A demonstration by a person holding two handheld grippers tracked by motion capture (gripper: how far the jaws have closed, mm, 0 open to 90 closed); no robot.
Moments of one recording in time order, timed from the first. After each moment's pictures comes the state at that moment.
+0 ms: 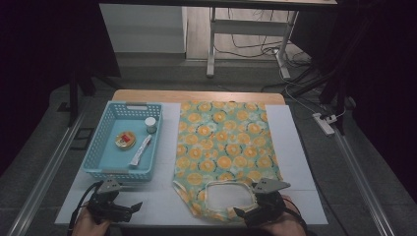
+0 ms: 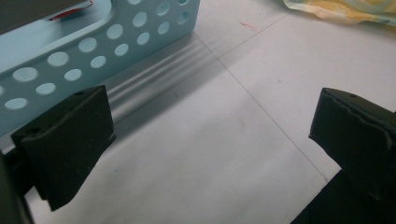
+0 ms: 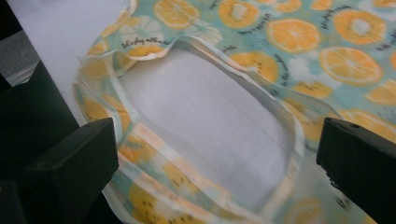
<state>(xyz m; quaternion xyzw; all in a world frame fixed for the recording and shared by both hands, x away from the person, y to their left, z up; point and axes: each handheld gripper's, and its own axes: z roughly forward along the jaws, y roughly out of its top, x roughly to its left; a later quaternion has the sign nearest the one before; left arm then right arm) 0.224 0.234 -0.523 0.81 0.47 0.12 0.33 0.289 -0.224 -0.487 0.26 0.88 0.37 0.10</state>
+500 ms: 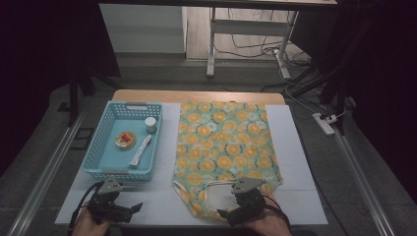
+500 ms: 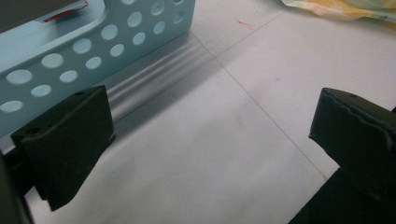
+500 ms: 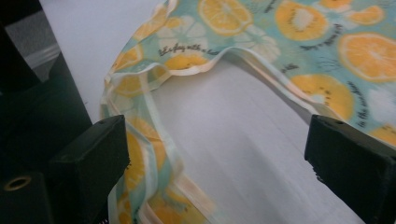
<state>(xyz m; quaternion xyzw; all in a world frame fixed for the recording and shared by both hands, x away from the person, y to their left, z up) 0.224 0.233 -0.523 0.81 0.46 0.12 0.33 0.292 -0.179 -0.500 0.21 0.91 0.35 0.07</state>
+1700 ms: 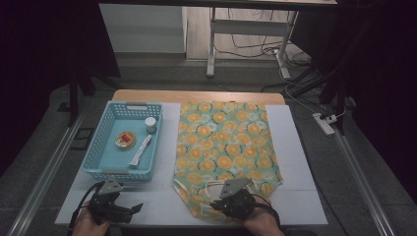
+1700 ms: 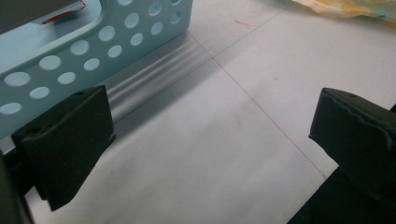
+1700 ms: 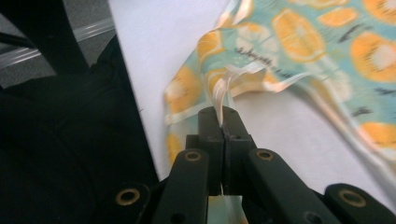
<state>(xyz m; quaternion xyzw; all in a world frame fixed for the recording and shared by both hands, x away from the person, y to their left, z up) 0.223 0.232 -0.523 0.81 0.46 0.12 0.33 0.292 -0.155 -0.486 0.14 0.93 0.35 0.02</state>
